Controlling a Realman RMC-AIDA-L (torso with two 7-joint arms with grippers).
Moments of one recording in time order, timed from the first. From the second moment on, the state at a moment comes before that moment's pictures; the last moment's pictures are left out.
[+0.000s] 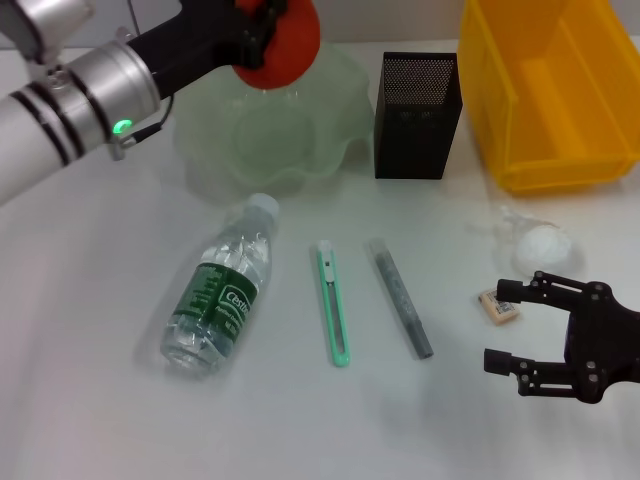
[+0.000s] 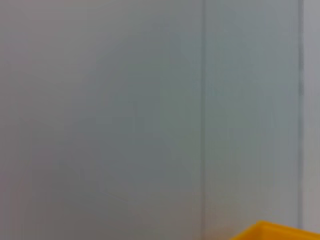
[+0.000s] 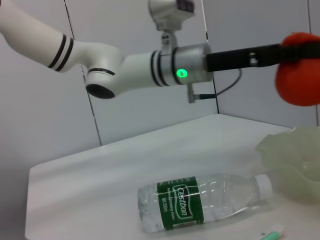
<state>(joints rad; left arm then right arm) -0.78 -2.08 0.67 0.28 1.50 1.14 -0.91 0.30 2.08 -0.59 -0.60 -2.04 -1.78 1.02</state>
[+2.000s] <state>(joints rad) -0.36 -2.07 1.15 0.41 1.37 1.47 -0.85 0.52 2.08 -0.95 -1.41 -2.67 -1.70 2.45</state>
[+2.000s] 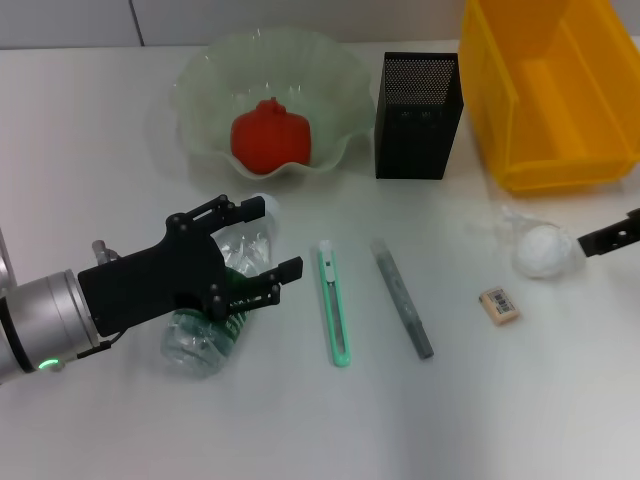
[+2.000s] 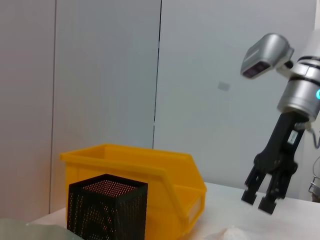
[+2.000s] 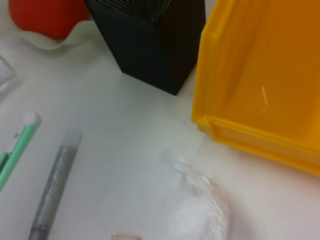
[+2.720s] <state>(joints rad) -0.36 -2.07 1.16 0.41 1.37 1.44 -0.86 0.62 2.08 -1.07 -1.08 -2.65 -1.43 2.46</state>
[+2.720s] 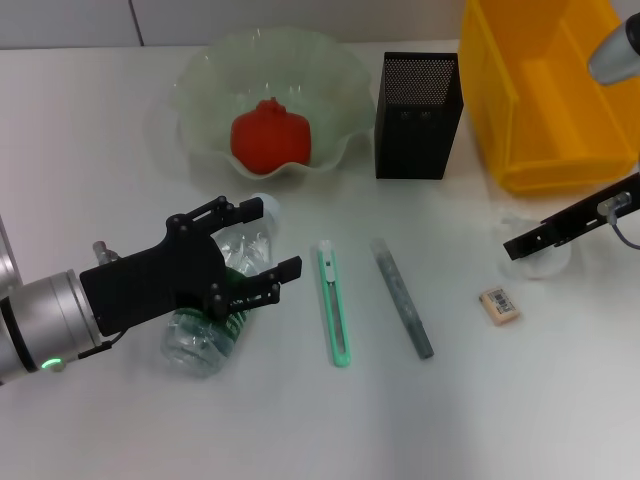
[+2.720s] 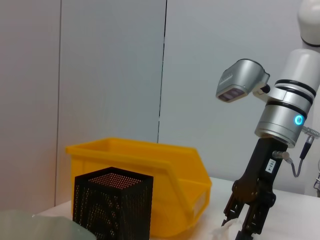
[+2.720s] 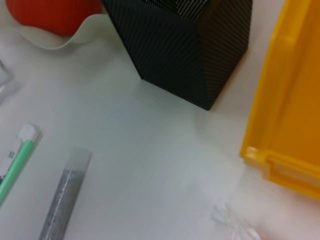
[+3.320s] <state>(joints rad) -0.36 -2.07 1.15 0.41 1.37 1.44 -0.85 0.62 2.08 -1.06 -1.18 -2.65 -1.49 2.48</state>
